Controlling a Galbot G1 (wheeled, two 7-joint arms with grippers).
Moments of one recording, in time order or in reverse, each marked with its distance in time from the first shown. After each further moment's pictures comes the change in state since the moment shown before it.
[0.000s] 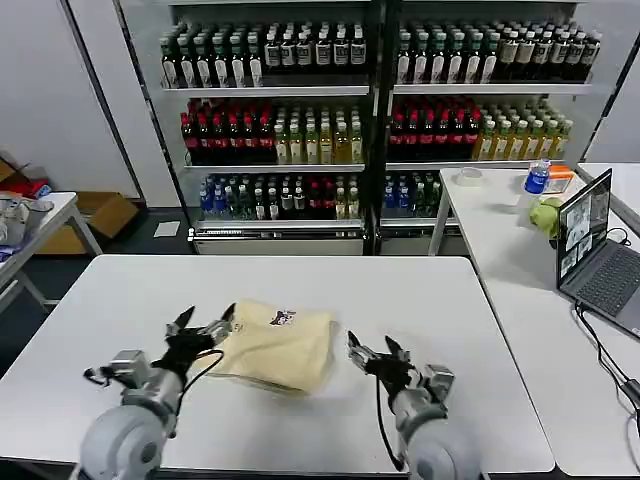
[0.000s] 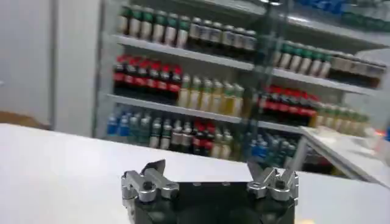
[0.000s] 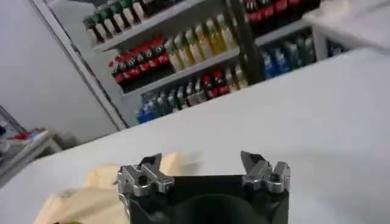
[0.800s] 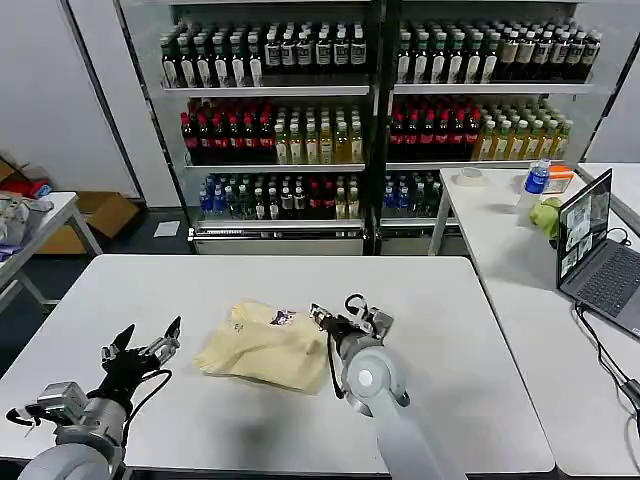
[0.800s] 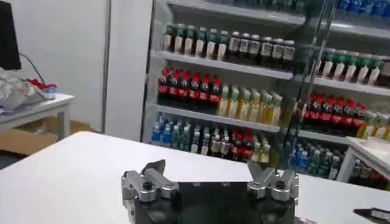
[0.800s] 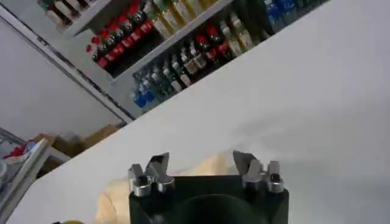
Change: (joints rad) left arm 0.205 -0.008 -0.210 -0.125 -0.011 -0.014 -0.013; right arm 0.341 0.214 -0.073 -0.359 0.212 -0.064 0.198
